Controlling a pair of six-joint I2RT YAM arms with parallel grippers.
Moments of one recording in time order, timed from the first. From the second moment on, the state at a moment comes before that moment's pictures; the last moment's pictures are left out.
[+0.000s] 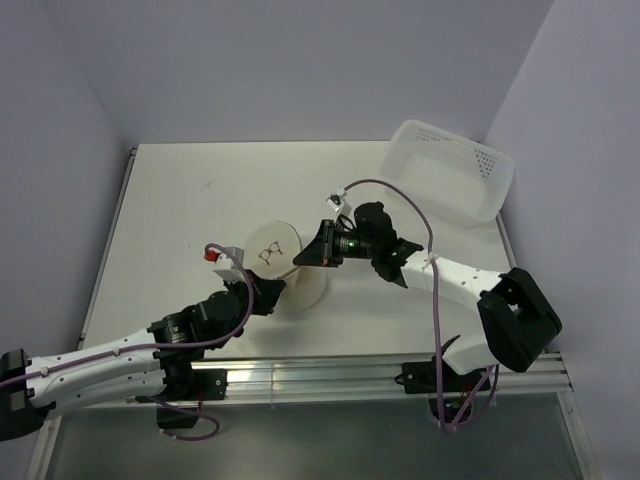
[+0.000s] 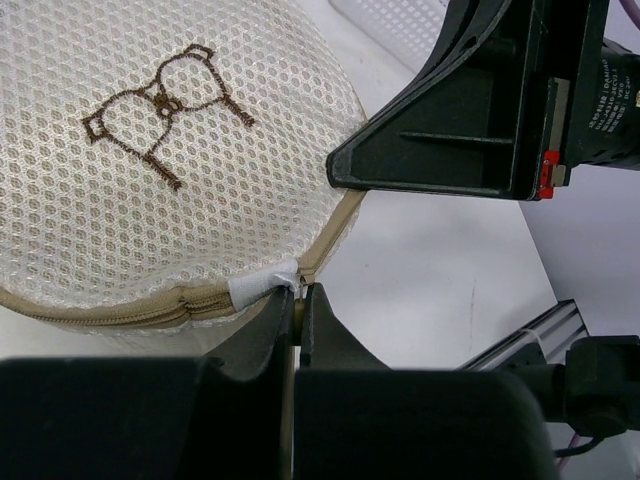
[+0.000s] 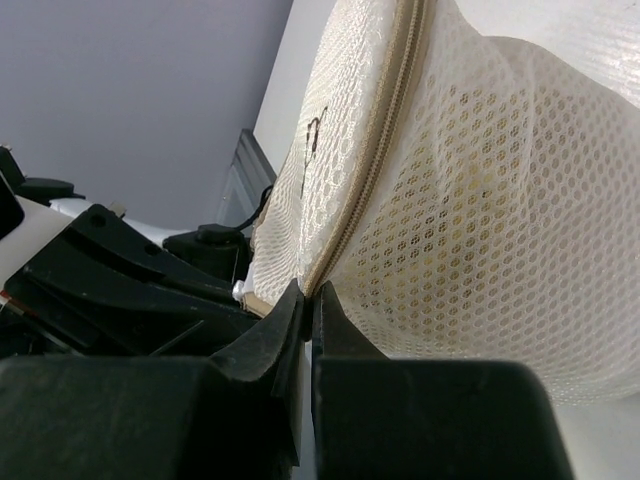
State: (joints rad) left arm -1.16 0.68 0.39 0.02 -0.59 -0.84; right arm 0.65 1.40 0.77 0.26 -0.57 0.85
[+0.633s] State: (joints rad) left arm -1.16 0.60 0.63 -0.15 -0.70 -0.70; right arm 0.51 1.45 0.78 0.24 -0.29 0.79
